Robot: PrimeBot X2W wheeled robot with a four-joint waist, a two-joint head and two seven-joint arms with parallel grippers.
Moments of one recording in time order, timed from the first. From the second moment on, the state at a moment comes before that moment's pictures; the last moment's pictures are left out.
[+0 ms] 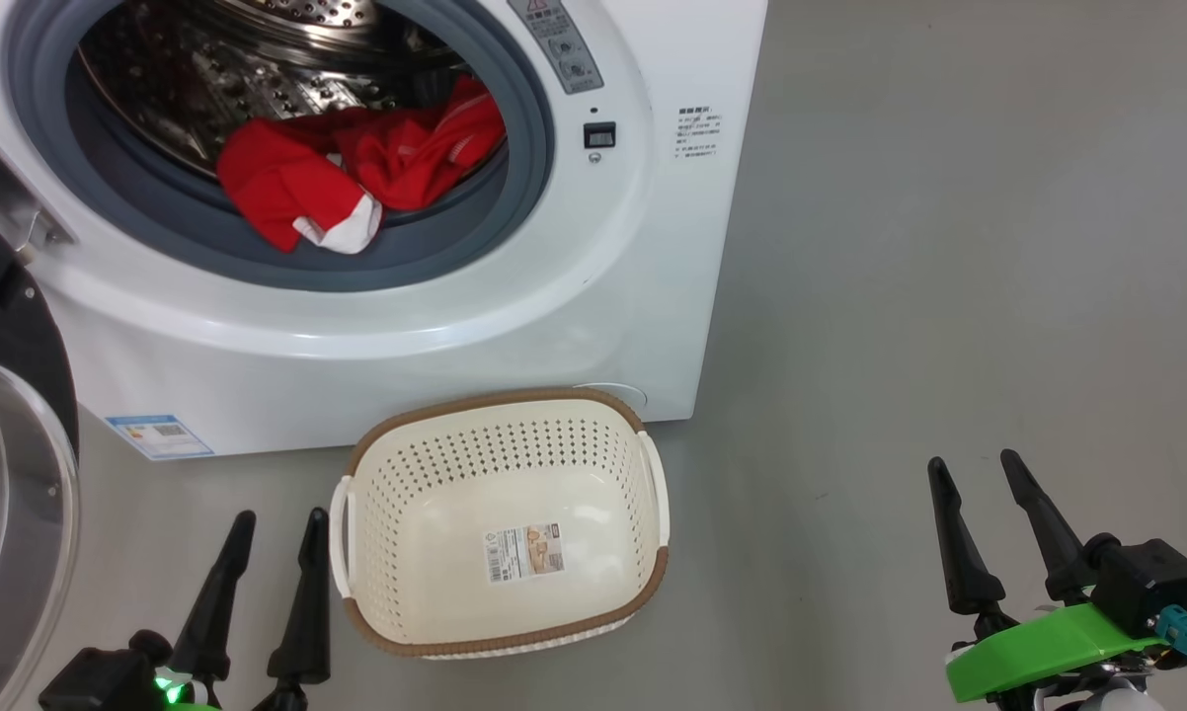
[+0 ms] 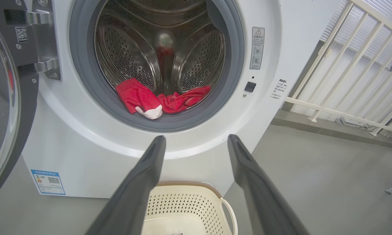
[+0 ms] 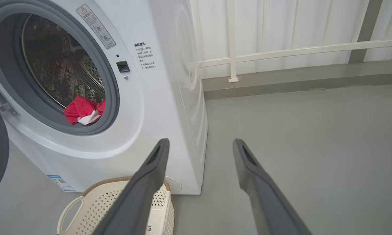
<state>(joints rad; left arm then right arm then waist) -0.02 0.11 -0.03 0.11 -0.46 -0.13 -0.26 -0.03 -0.06 -0.03 0.22 0.31 0.12 -0.25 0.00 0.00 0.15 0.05</state>
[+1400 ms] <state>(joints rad) -0.03 0.11 -0.03 0.13 -0.45 -0.13 -0.26 -0.02 -0.06 -0.02 0.22 0.31 0.12 -0.25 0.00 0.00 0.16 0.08</state>
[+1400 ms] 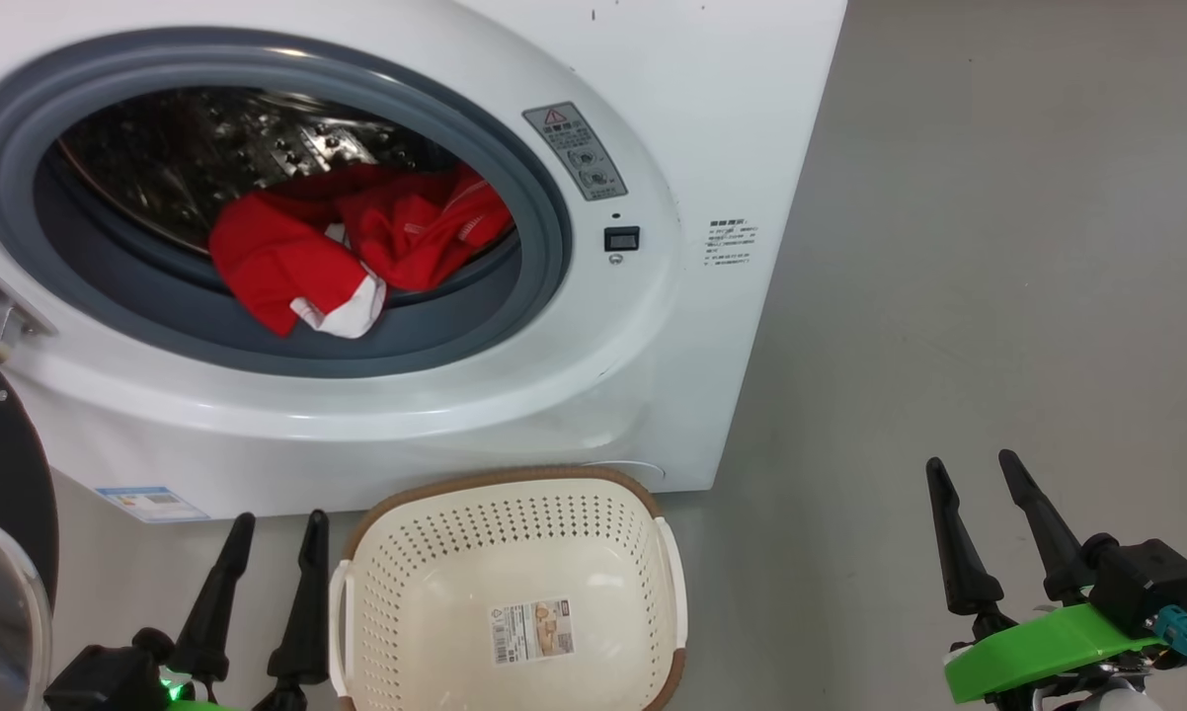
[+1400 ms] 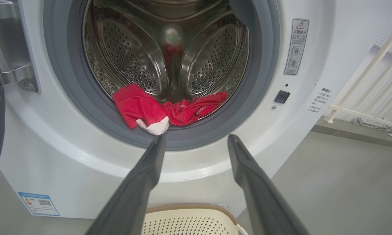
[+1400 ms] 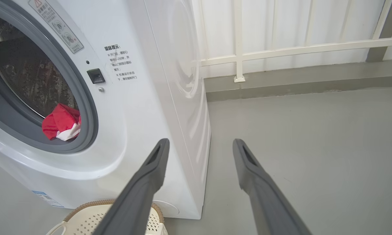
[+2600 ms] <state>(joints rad) -0.78 0.22 -0.11 0.87 -0.33 -0.13 -0.26 -0.19 -0.05 0.01 0.20 0.36 0.12 -0.25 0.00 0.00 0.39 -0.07</state>
